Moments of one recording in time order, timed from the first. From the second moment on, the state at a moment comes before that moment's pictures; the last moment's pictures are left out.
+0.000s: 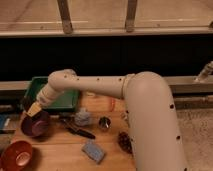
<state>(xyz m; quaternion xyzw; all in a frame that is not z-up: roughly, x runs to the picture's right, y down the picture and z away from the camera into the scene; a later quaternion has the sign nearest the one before) -0.364 0.104 0.743 -0.44 -0.29 0.28 0.80</state>
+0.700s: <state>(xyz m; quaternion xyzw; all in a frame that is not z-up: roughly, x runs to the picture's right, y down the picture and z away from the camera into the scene) -0.380 0.147 0.764 -0.49 -0.29 0.27 0.78</state>
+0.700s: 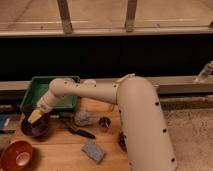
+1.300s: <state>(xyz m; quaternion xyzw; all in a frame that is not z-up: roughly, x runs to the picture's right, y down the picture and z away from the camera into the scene) -0.378 0.148 0.764 -0.49 -0.29 0.27 0.78</state>
